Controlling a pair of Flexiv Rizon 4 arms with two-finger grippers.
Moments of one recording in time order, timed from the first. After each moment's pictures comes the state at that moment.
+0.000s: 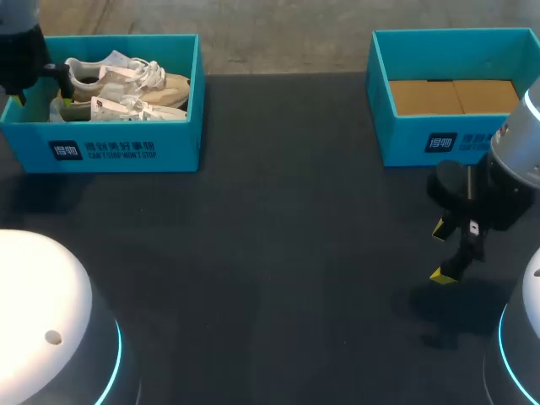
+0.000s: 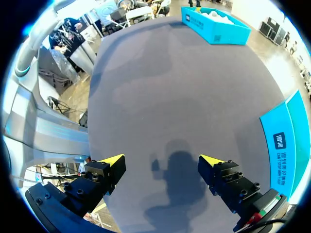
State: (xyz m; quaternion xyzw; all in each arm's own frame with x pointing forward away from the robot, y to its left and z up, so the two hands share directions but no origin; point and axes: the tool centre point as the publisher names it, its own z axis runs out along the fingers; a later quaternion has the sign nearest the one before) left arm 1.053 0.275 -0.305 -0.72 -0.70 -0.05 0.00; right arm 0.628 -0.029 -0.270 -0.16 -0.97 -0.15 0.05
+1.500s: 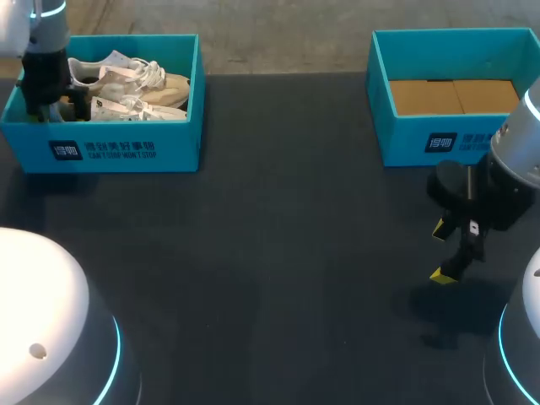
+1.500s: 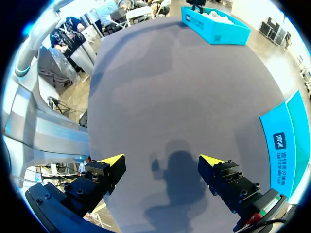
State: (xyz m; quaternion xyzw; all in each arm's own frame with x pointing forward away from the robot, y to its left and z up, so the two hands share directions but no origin) left arm 1.062 0.271 -0.371 -0.71 -0.70 -0.02 0.08; right arm 0.628 -0.029 -0.270 -0.16 -0.97 -0.15 0.05
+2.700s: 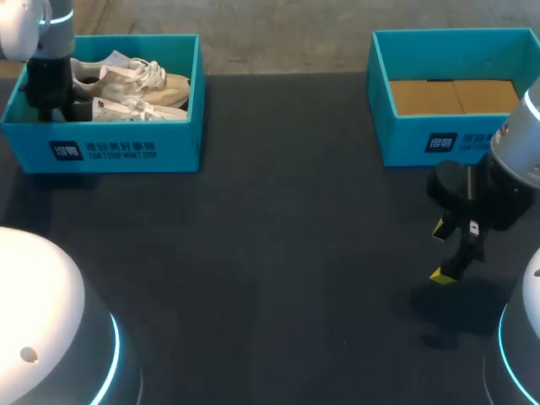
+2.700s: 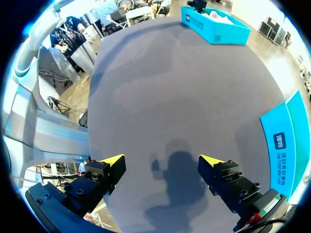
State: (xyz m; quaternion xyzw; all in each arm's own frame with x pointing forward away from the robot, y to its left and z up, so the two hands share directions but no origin) left arm 1.066 0.281 -0.390 -0.71 -0.70 -0.03 0.10; right arm 0.628 -0.029 -0.270 -0.16 -0.97 -0.15 0.05
